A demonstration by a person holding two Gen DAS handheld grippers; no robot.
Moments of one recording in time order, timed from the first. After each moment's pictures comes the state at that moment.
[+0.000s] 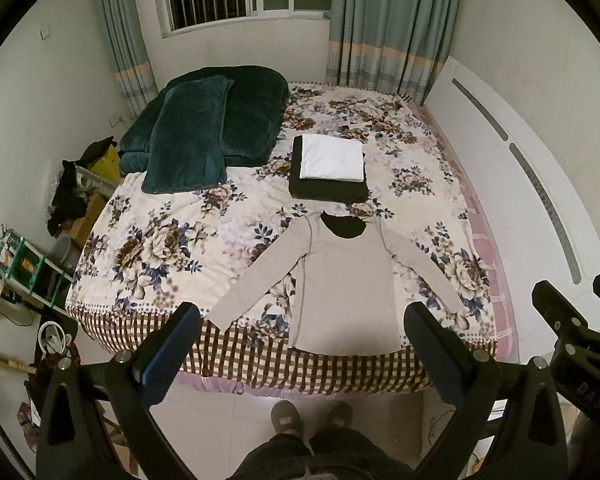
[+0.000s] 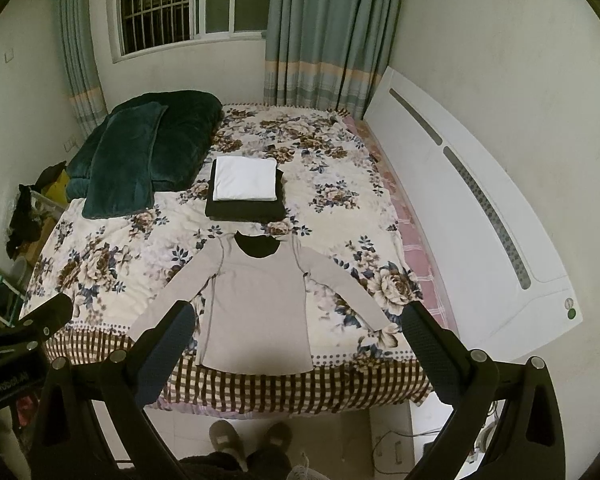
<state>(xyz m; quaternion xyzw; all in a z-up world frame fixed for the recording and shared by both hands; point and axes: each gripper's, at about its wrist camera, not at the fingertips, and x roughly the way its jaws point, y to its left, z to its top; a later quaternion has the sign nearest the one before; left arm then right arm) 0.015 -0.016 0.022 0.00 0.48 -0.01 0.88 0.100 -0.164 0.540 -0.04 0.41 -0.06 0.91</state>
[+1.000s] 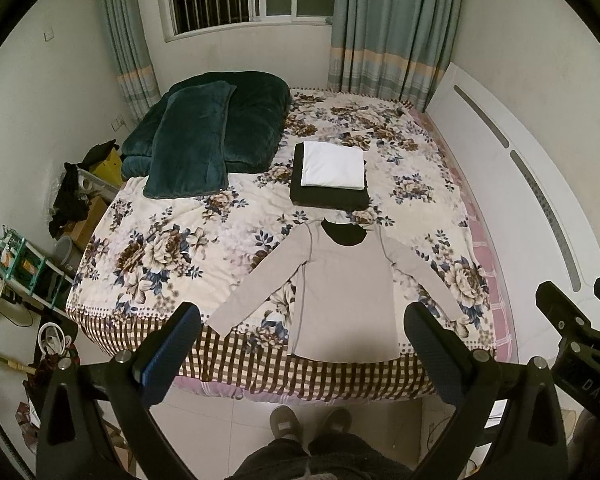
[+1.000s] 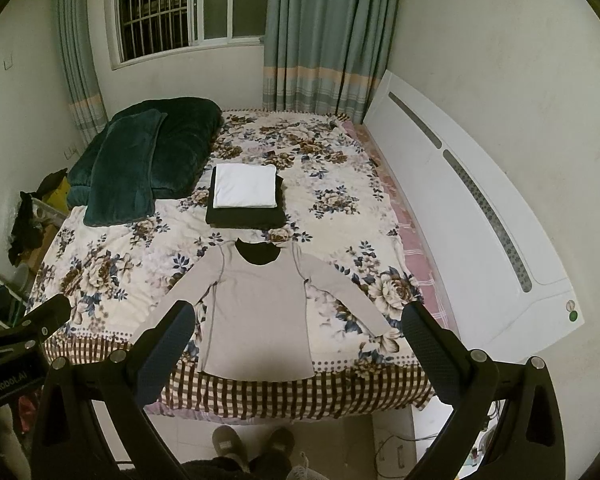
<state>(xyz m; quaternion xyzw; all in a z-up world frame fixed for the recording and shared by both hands) 0.017 -0.009 0.022 -0.01 0.48 -0.01 0.88 0.112 -0.163 0.570 -0.04 0.41 -0.06 0.91</state>
